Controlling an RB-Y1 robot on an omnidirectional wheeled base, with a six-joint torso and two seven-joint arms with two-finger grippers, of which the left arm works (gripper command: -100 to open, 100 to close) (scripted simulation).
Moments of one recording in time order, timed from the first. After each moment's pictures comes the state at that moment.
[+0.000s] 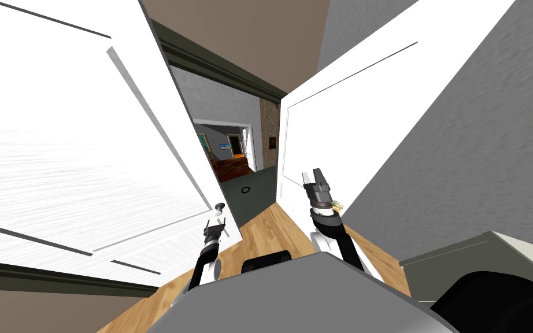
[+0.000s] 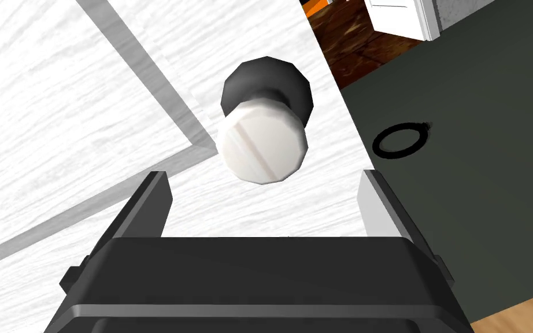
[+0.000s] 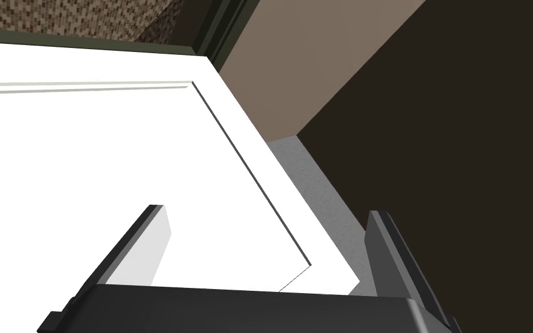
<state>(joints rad) 0.00 0.24 -0.11 -0.76 0.56 -0.83 0.92</state>
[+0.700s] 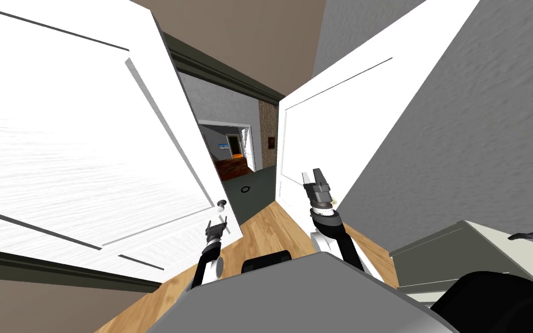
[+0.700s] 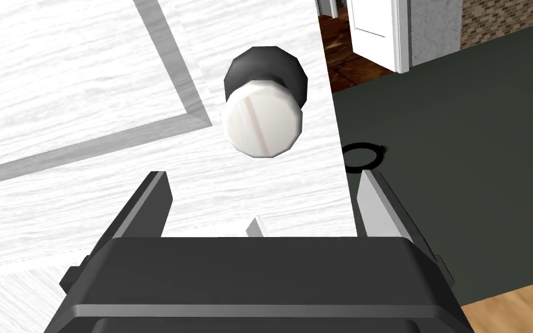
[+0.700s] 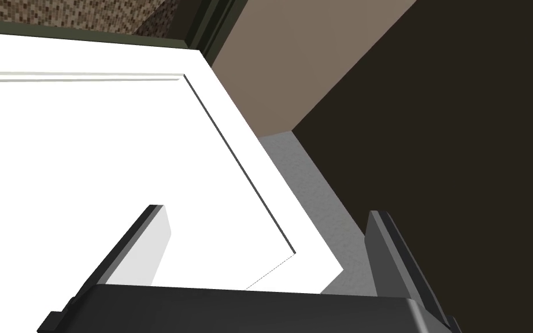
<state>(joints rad) 0.00 0.24 -0.15 -0.78 0.64 -0.83 1.10</state>
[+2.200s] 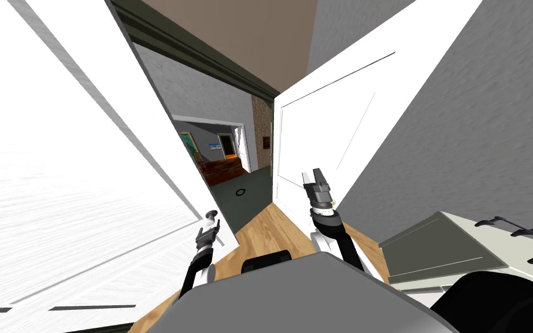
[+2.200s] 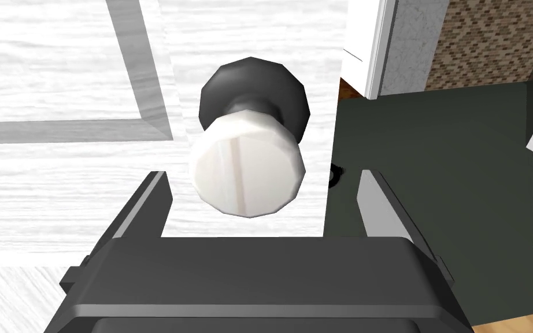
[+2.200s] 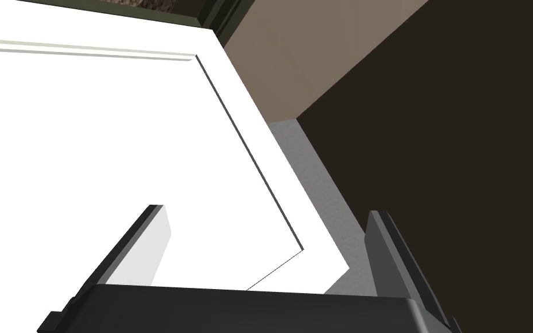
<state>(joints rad) 0.04 0.30 -0.17 -0.78 0.73 -0.85 1.36</state>
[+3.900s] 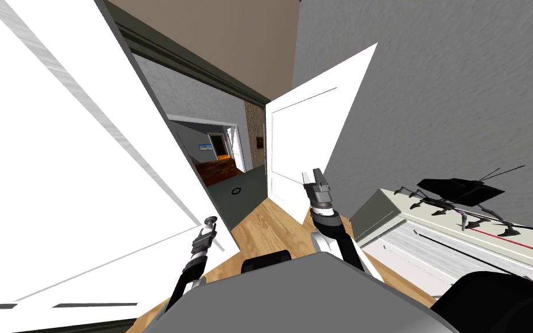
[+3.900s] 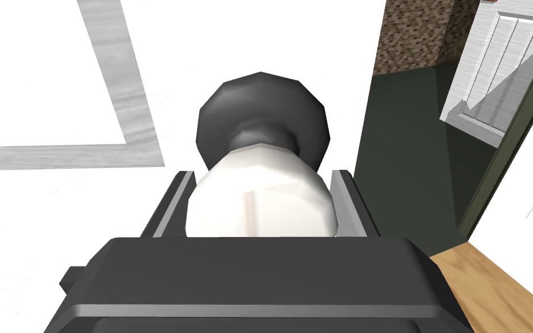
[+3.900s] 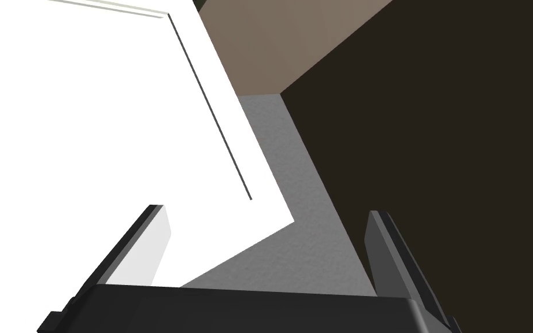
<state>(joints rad) 0.08 0.40 -0.27 -0.79 0.70 -0.88 1.49</state>
